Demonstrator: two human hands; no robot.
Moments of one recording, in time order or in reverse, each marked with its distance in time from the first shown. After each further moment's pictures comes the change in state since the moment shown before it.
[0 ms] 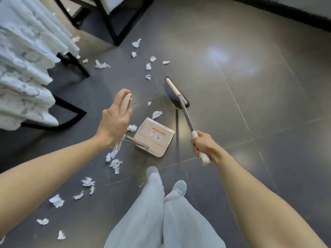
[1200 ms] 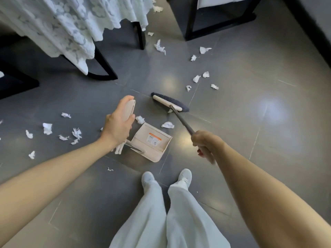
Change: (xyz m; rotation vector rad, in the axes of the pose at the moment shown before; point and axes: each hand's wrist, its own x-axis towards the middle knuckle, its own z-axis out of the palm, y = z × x) left_hand 0.098 0.010 0.043 -0.200 0.487 -0.618; right_hand 0.151 -0.260 0.006 -1.120 -0.289 0.022
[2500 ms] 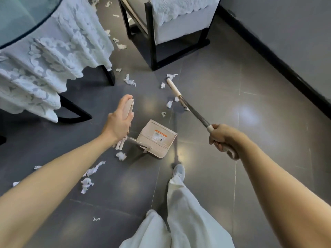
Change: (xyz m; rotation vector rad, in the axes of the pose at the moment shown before) left_hand 0.109 0.121 0.054 -0.006 -0.164 0.200; right_hand -0.009 0.019 -0.178 0.193 0.165 -0.130
